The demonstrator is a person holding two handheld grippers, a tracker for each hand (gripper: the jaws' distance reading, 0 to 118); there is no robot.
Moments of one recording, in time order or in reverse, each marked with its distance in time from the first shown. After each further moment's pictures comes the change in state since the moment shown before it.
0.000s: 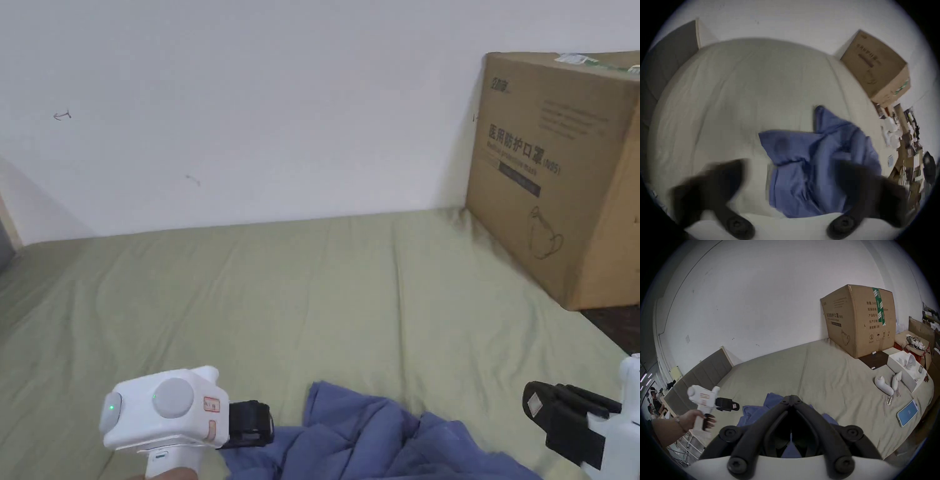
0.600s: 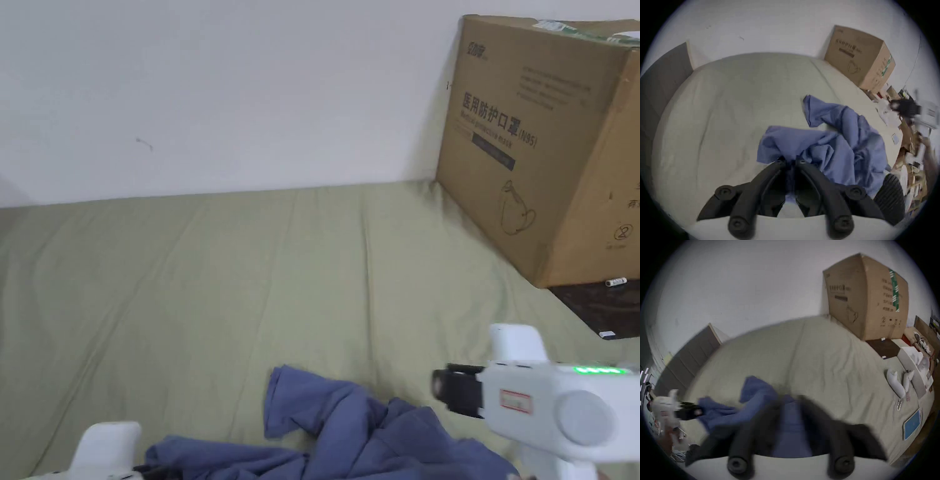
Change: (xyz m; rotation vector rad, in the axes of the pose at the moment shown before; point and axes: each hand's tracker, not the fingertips) left arm -0.010 -0.099 0.074 0.246 -0.030 -0.170; right arm 0.030 0.004 -0.168 -0.370 -0.118 0.072
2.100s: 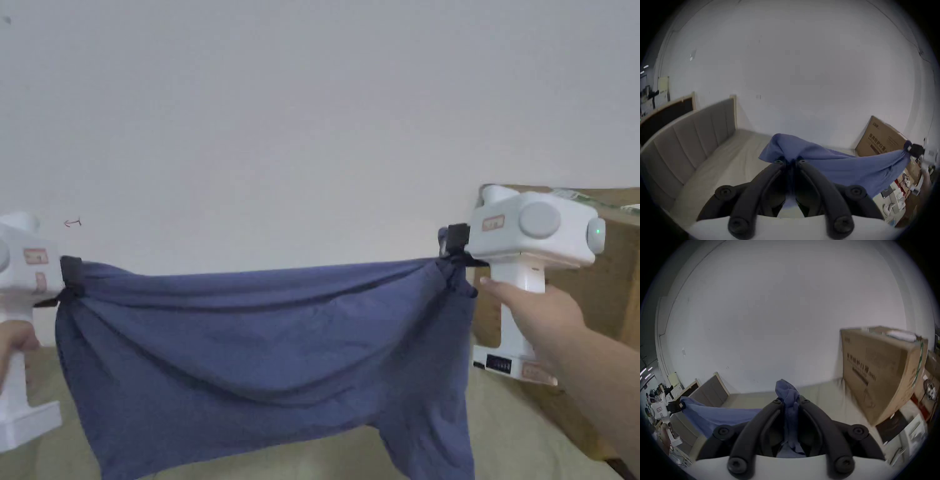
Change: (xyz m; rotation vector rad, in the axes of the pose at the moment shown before) left arm -0.115 0.310 0.102 0.484 0.275 0.226; right arm -0.038 0.309 0.054 0.415 0.123 -0.035
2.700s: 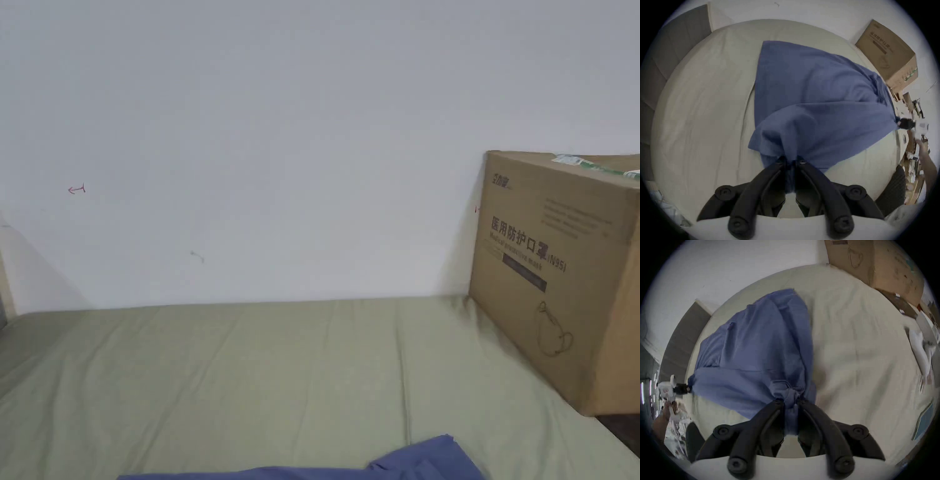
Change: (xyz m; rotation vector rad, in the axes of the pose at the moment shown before) left arm -0.106 -0.351 0.047 -0.760 -0.142 -0.122; right arm 0.142 -0.371 0.103 -0.733 0.008 -0.043
